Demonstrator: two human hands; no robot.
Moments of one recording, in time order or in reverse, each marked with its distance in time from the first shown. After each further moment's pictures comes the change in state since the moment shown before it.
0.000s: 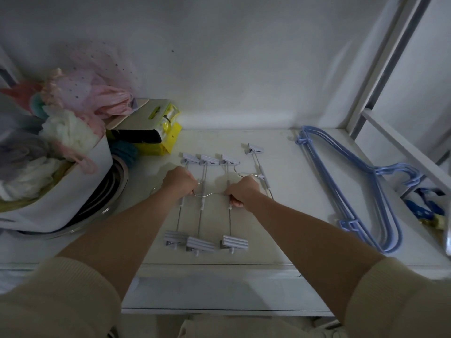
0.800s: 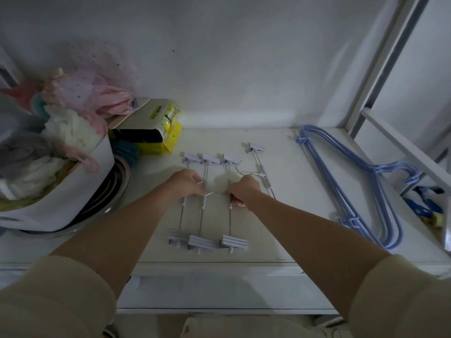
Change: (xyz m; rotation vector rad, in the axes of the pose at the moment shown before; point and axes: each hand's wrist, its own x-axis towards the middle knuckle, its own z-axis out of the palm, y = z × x) left_hand 0.004 -0.009 -0.001 0.011 -0.189 0.125; right_hand 0.002 0.002 0.004 -0.018 0.020 -0.007
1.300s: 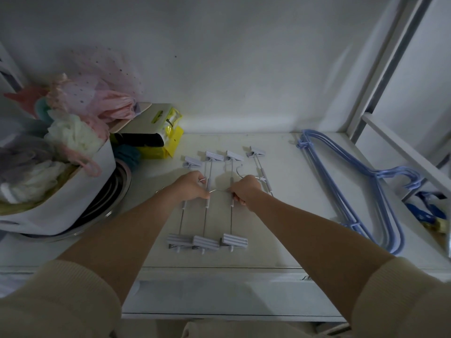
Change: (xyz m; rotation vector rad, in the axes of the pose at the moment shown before) left_hand 0.007 0.006 0.005 -0.007 -0.019 0.073; right_hand 0.013 -0.007 0.000 -0.067 0.024 -0.026
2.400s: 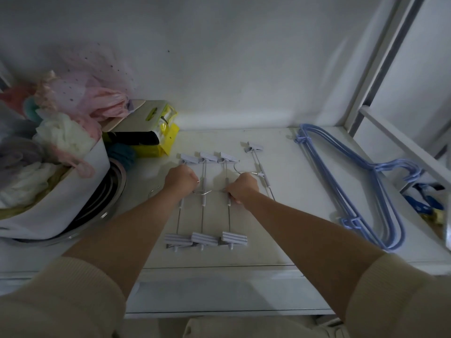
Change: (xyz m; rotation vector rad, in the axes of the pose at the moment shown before) left_hand 0.001 0.003 -0.003 0.067 0.273 -0.095; right_hand 0.004 0.006 0.007 -0.114 0.083 -0.109
